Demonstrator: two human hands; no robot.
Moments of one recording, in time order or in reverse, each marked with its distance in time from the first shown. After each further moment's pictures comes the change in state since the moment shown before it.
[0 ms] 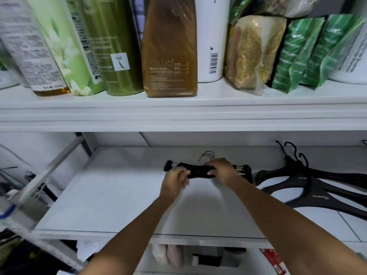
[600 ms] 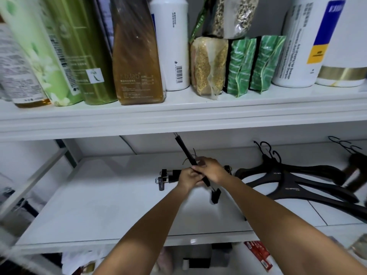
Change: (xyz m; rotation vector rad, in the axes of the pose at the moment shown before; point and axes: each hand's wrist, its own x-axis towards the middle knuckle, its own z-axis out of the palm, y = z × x) left_hand 0.004 0.038 0.084 -0.272 -0.180 -0.182; right_hand -0.050 -0.012 -0.034 0.329 0.108 0.045
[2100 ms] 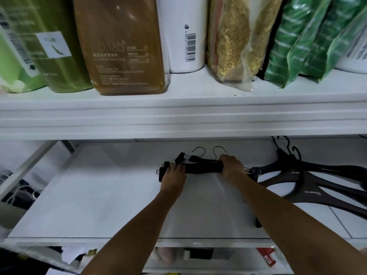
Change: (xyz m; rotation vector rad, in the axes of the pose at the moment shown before) left_hand 0.045 -0.060 -0.065 1.635 0.066 0.266; right_hand 0.059 0.071 0.010 -0.522 0.013 0.260
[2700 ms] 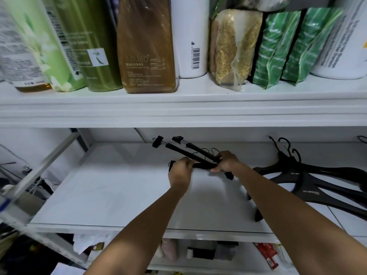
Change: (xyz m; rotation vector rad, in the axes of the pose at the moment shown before) left_hand -0.029 0.027 -0.068 -0.897 0.204 -0.411; right_hand -0.027 -0.026 -0.038 0.326 -0.162 -0.016
